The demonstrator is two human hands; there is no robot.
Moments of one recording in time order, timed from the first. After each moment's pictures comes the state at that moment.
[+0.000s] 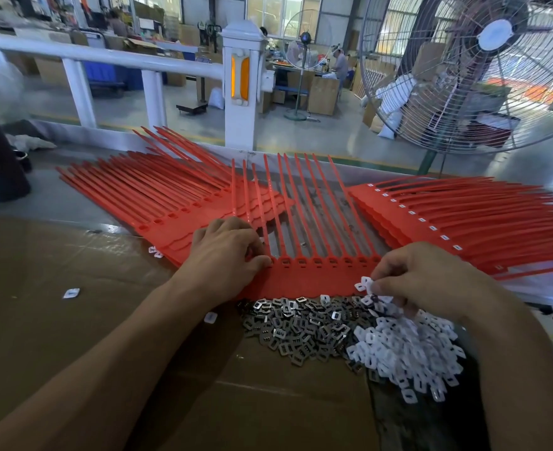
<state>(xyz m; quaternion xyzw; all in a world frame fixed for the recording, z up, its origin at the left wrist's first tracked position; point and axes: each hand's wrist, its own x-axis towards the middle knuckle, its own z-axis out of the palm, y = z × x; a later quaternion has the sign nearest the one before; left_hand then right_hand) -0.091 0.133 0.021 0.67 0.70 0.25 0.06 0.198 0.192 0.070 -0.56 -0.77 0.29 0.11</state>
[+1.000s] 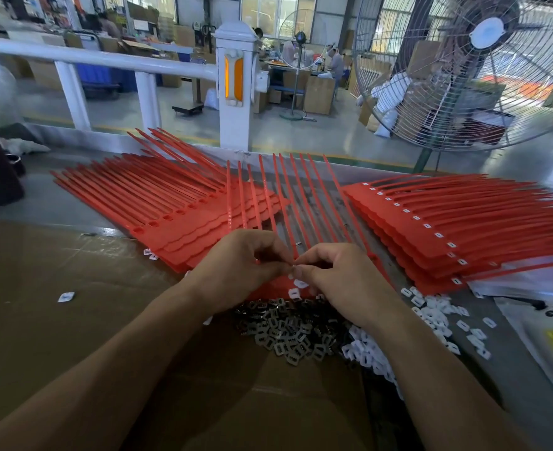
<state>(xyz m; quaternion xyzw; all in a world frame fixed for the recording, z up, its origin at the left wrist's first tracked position) -0.071 0.125 0.031 0.71 0.53 0.40 0.24 0.124 0.175 0.031 -0.45 -0.76 0.39 0.27</state>
